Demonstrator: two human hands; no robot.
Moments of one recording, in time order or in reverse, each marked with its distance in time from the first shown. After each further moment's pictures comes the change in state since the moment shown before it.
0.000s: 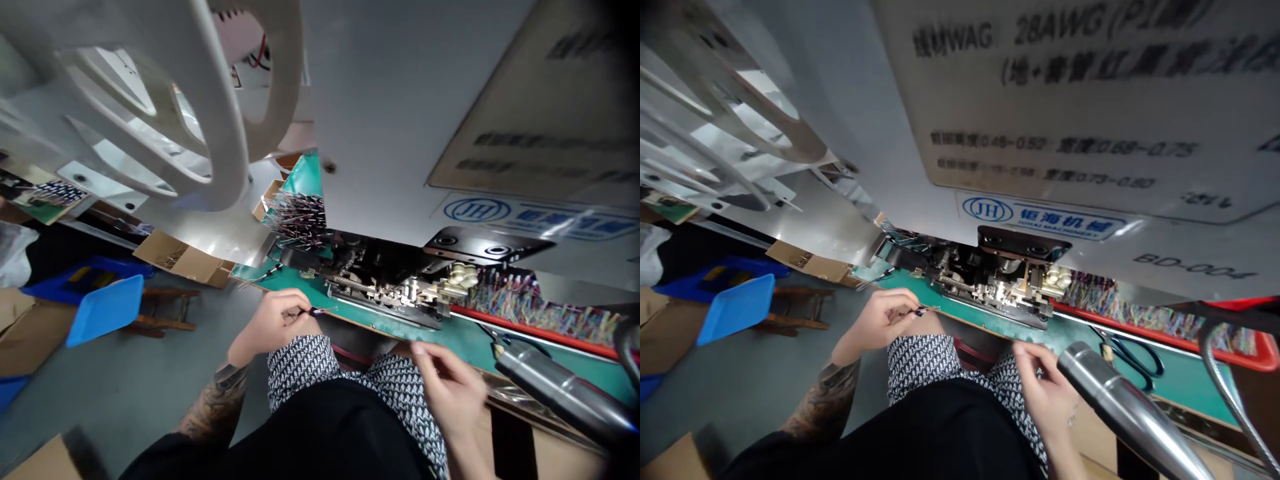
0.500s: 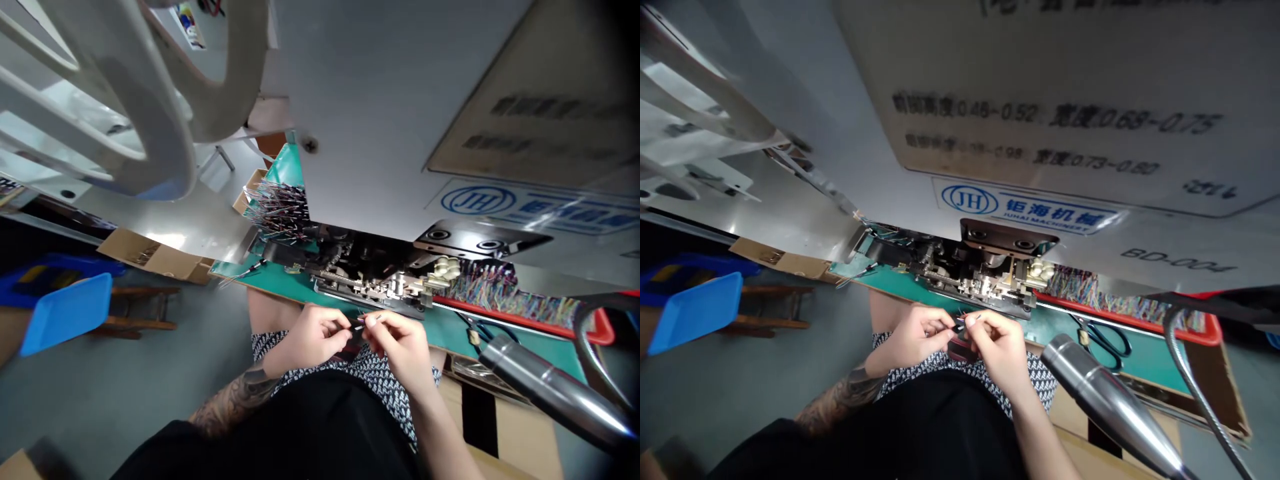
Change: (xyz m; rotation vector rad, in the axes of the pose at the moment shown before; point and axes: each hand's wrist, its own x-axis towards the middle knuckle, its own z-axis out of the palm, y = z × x) left_hand 0.017 0.040 0.092 -0.568 -0.132 -0.269; right_hand 0.028 -0.076 0.037 0.357 -0.375 0.287
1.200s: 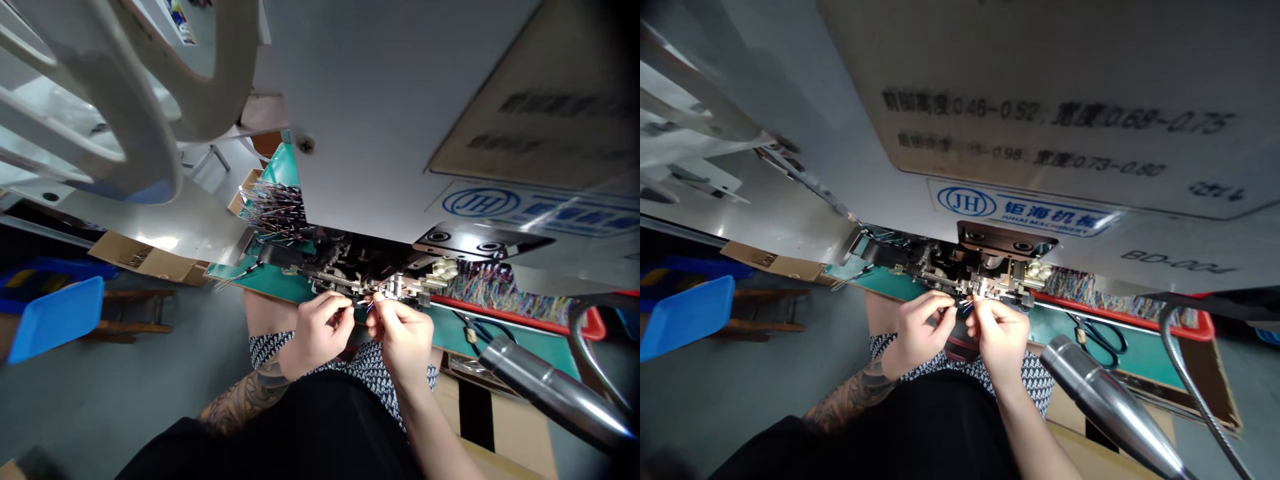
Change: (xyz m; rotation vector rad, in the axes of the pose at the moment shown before) left_hand 0.020 0.007 0.017 0.473 0.473 0.547; right_hand 0.015 -0.014 0.021 0.048 0.317 -0.043
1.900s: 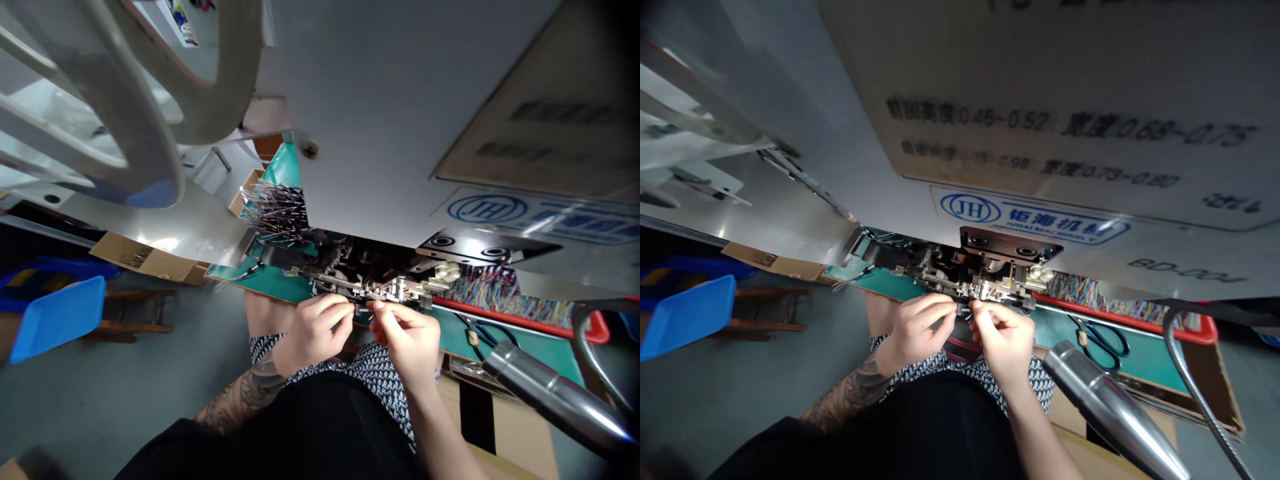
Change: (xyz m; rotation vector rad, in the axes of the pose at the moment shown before) left_hand 0.008 -0.005 -0.012 0.148 -0.076 0.236; right_hand -0.001 -0.006 -0.009 -0.077 -0.029 -0.005
